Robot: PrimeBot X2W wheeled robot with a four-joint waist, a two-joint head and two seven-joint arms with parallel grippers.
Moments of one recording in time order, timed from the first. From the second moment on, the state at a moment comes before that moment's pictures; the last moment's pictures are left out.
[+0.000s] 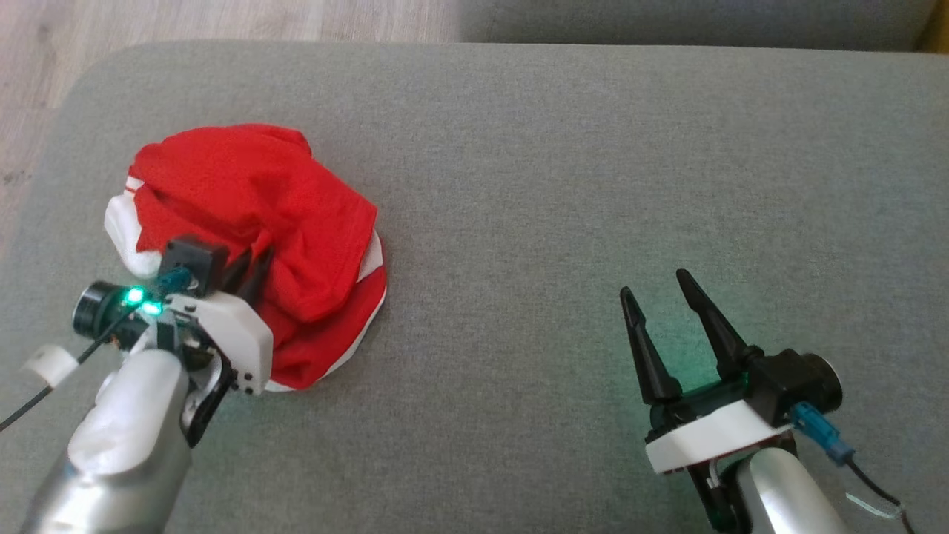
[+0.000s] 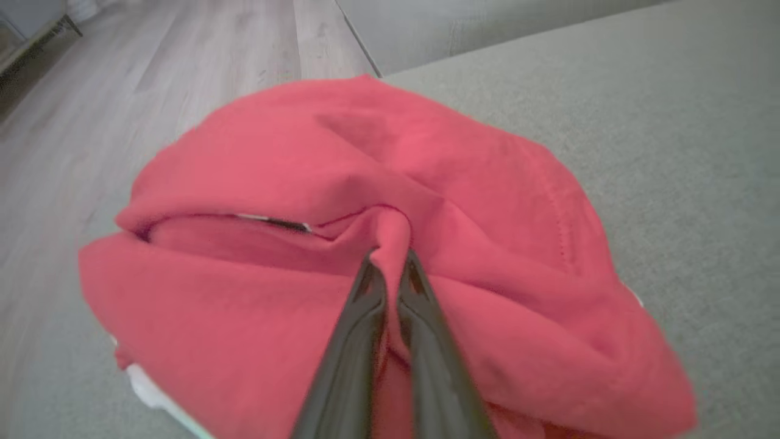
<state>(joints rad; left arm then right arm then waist) -0.52 0.36 -0.47 0.59 -0.35 -0.13 0.16 -0.09 -0.05 0.24 0.22 0.10 0.13 -0.25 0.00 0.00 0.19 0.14</state>
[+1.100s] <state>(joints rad) -0.62 0.28 -0.49 0.11 -0.42 -0.10 -0.03 -0.08 -0.05 0.22 0.18 0.20 0.13 -0.25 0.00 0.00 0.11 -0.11</state>
